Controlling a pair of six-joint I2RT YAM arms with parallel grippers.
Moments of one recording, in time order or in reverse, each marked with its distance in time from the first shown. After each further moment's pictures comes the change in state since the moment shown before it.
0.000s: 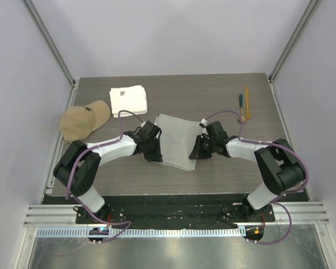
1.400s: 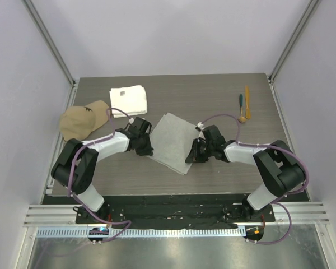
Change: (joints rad) left arm 0.125 -0.015 -0.048 0.049 -0.060 0.007; right arm 0.035 -0.004 -0.034 0.058 -0.022 0.011
